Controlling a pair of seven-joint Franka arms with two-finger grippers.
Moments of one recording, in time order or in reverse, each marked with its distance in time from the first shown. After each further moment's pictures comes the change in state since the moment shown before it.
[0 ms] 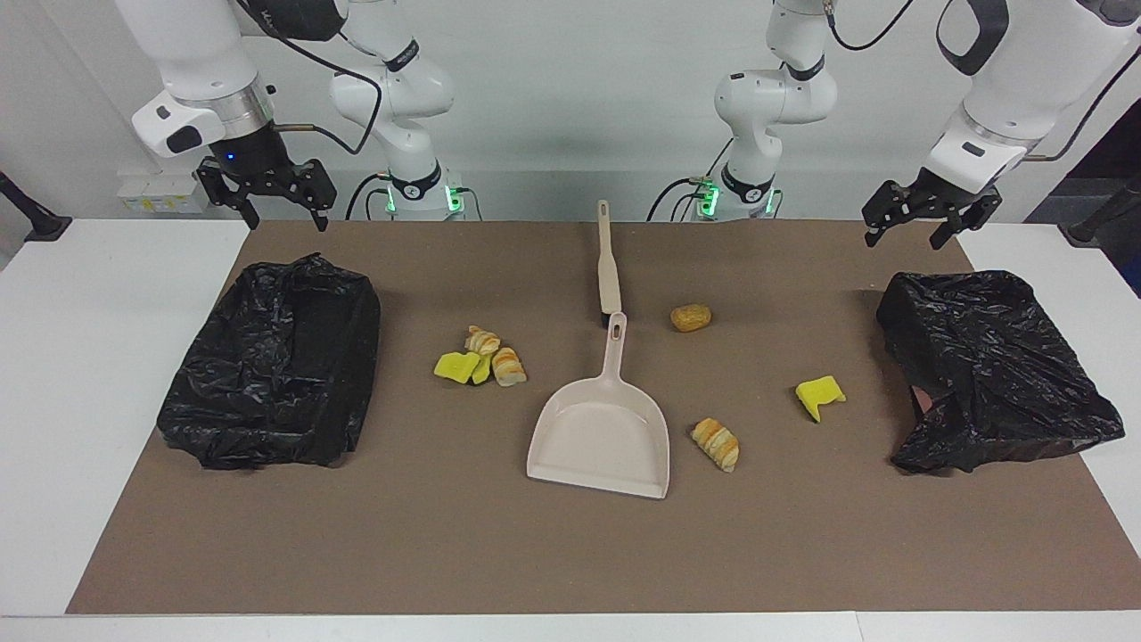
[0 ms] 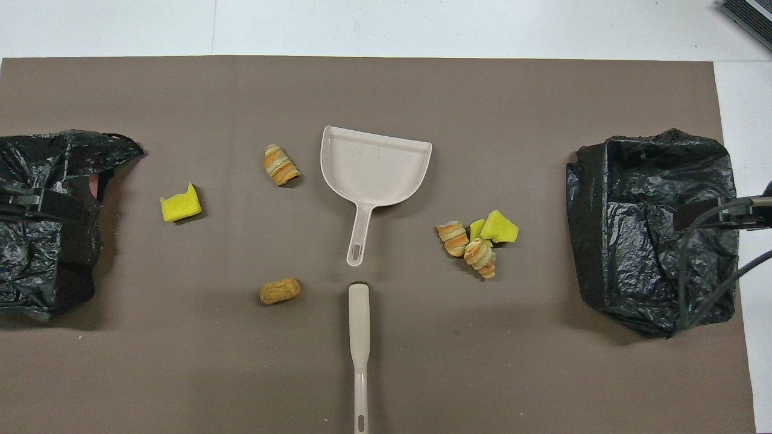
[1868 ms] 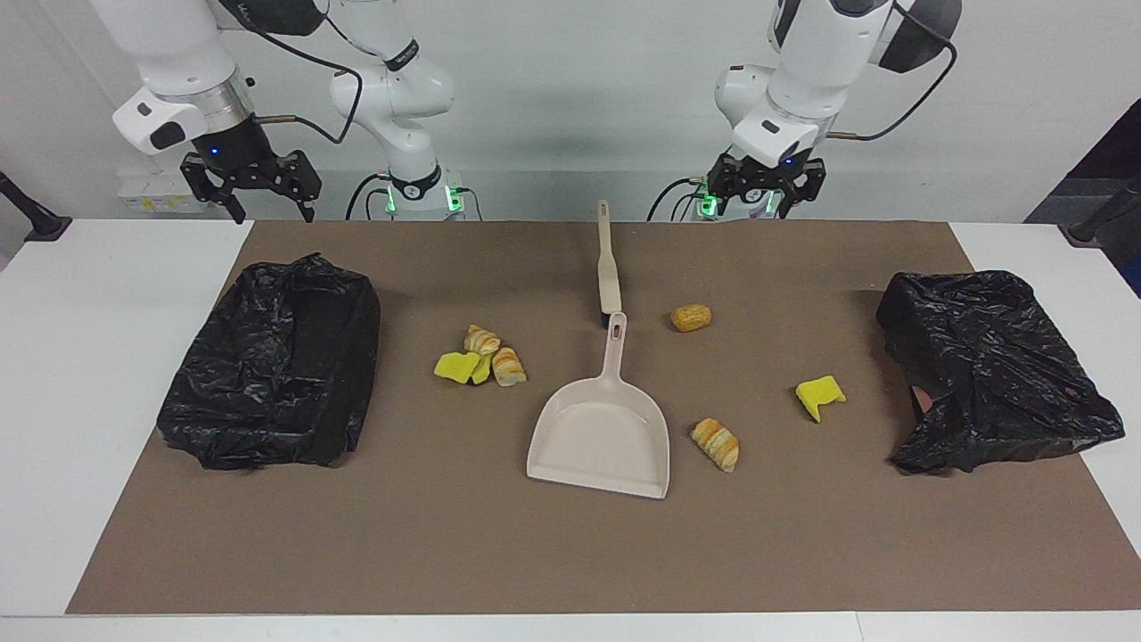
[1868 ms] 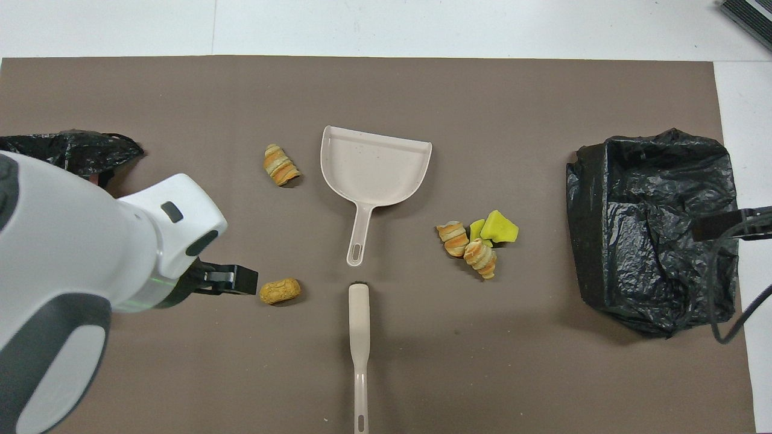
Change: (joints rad) left arm -0.390 -0.130 -0.034 -0.181 -0.055 -0.005 -0.385; right arm 0.003 -0.012 -0.045 -0.003 0.006 -0.033 -0.100
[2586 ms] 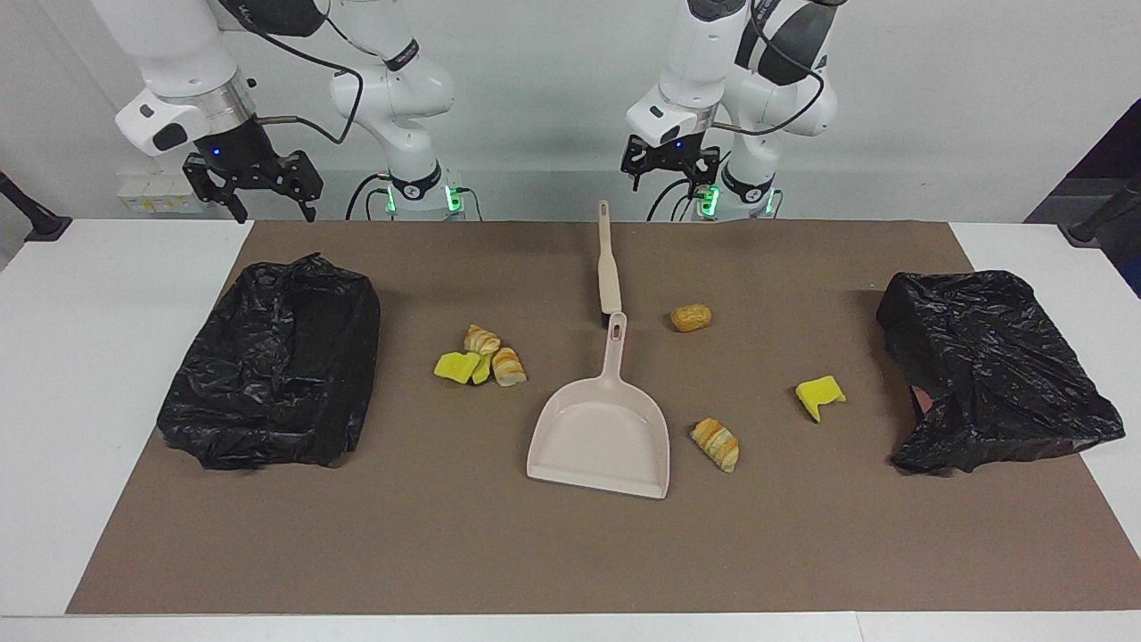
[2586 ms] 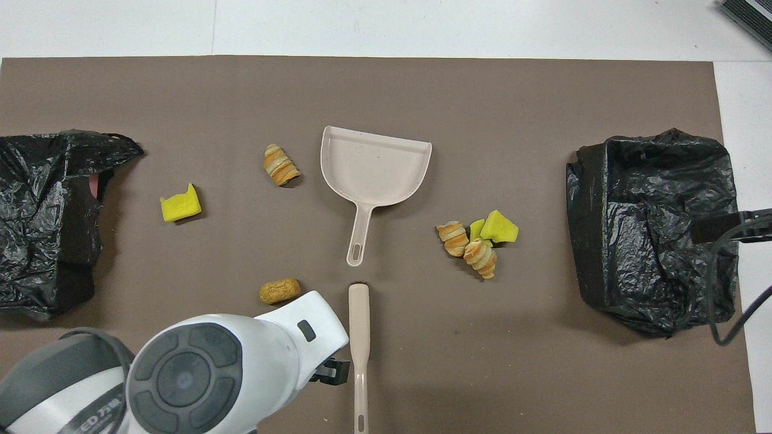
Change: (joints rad) left arm -0.267 -0.117 -0.001 -0.304 -0.045 0.190 -0.140; right arm 0.000 -0.005 0.000 -0.009 0.001 -0.002 0.000
